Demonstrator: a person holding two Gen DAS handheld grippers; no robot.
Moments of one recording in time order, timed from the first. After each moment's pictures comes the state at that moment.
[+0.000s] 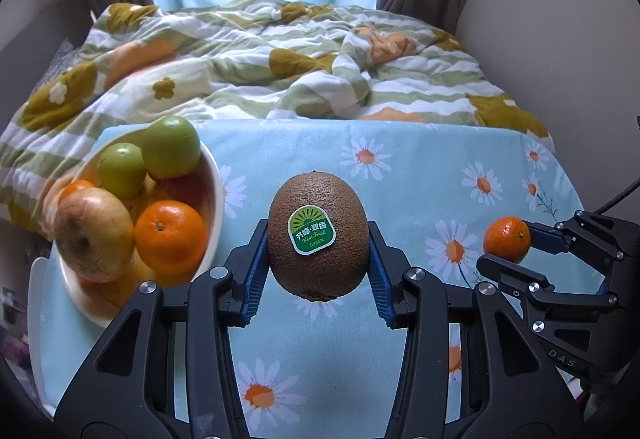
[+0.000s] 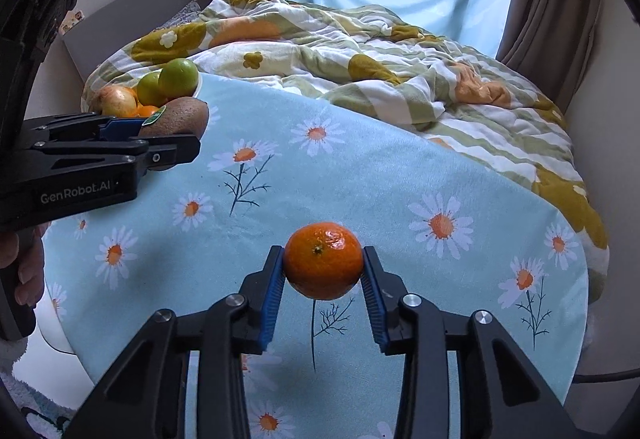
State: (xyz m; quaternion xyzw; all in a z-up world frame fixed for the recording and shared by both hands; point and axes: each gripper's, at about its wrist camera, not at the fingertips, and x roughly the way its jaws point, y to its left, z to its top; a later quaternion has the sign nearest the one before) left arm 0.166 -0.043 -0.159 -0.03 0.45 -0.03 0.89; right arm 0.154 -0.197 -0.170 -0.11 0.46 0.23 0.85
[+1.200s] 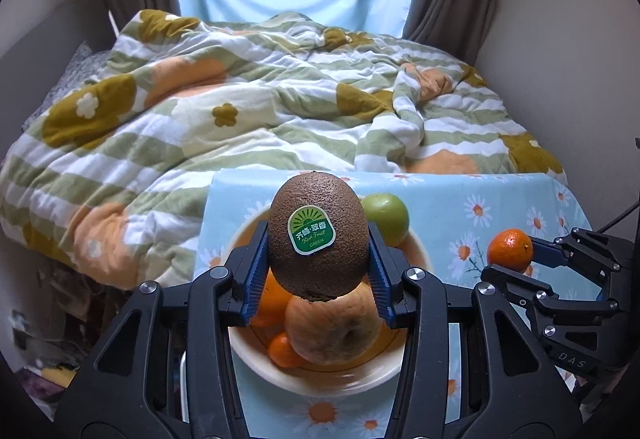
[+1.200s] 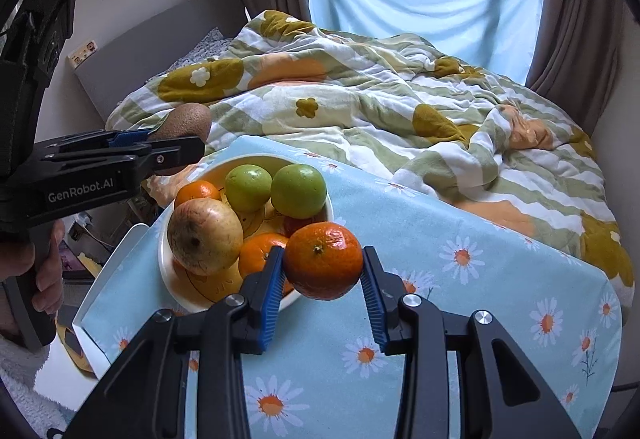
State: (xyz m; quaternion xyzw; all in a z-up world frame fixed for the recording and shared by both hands) left arm 0.201 0.158 -0.115 -0.04 0.44 -0.04 0.90; right arm 0.183 -0.026 -0.121 -0.06 0.45 0.24 0.86
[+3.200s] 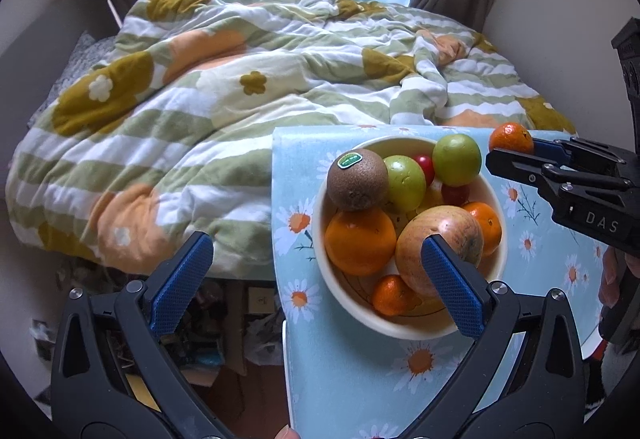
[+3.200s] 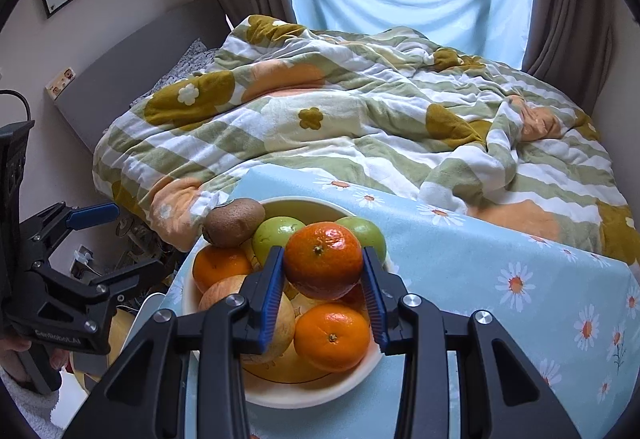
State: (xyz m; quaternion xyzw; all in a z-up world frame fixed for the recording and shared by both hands) left arm 0.175 0.231 -0.138 -0.01 0.48 -0.04 0.88; right arm 0.220 0.041 -0.122 -0.03 0.46 0.22 0.86
